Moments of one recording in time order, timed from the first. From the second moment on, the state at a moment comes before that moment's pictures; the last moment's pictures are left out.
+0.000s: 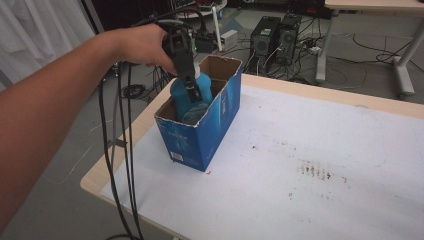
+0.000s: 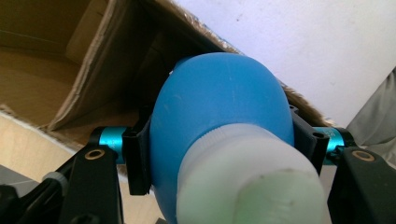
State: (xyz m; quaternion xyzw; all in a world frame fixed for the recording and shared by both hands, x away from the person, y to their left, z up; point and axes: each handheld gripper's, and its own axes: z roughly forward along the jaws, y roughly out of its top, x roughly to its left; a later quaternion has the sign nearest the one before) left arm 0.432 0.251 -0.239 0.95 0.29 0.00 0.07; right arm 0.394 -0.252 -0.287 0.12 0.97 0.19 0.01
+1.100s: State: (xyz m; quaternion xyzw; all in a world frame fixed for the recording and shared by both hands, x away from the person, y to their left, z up) left arm 0.437 0.255 -0.279 0.95 0.31 -0.01 0.07; right arm 0.394 -0.252 -0.295 0.12 0.97 0.19 0.00
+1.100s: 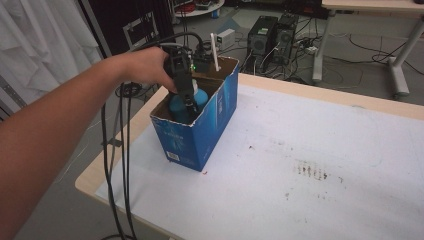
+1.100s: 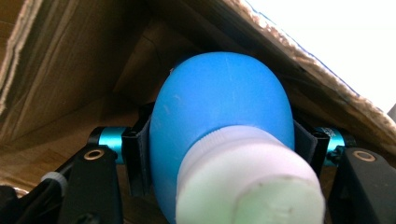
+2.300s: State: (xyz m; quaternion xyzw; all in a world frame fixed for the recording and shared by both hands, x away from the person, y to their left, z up) left arm 0.409 0.221 -0.189 0.94 0.28 0.09 0.19; right arm 0.384 -0.253 -0.284 0.13 0.97 0.21 0.03
